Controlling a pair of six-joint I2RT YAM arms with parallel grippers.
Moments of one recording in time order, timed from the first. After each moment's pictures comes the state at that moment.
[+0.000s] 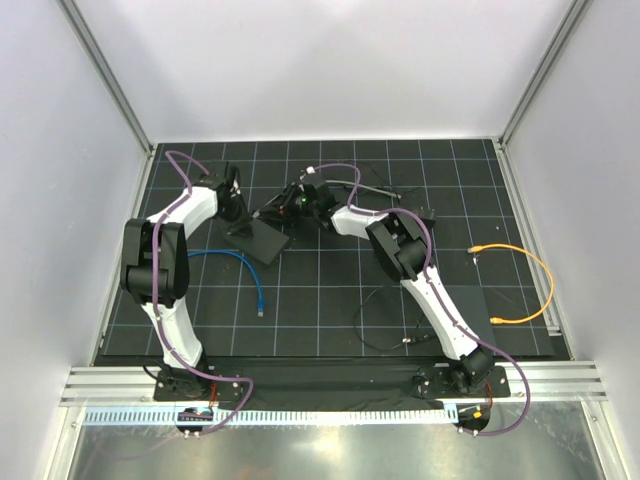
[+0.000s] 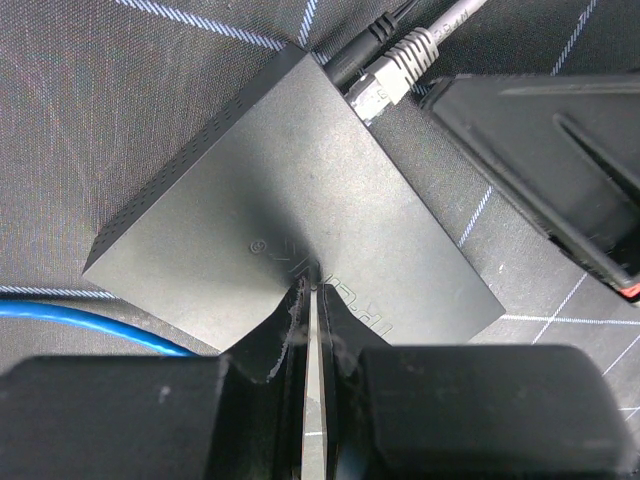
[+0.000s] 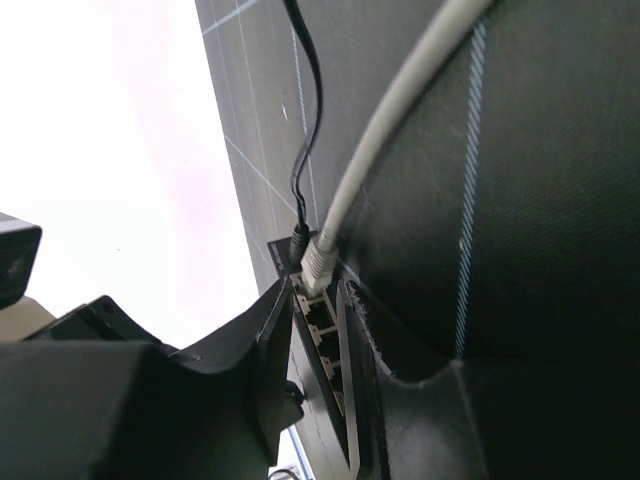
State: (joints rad) left arm -0.14 1.90 1.34 -0.61 0.10 -0.49; right arm 0.64 2.61 1.90 0.32 -0.45 1.30
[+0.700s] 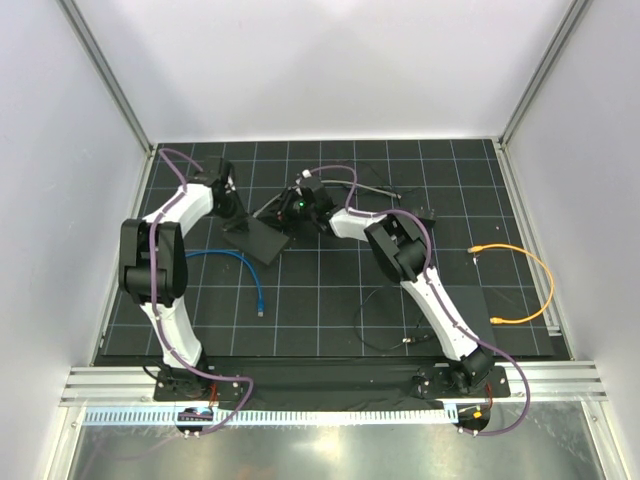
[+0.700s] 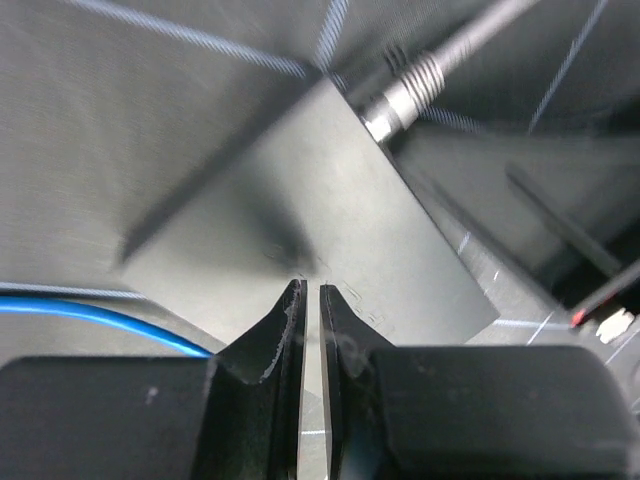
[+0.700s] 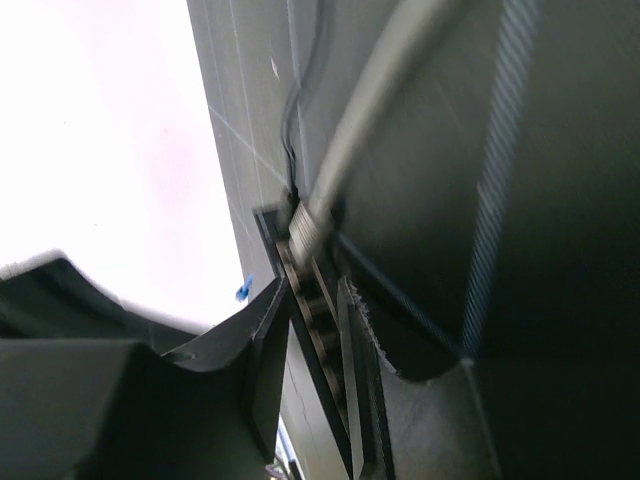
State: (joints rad) left arm -0.12 1.90 1.37 -0.63 0.11 -0.49; right arm 0.66 2.62 1.90 0.29 -0.46 1.25
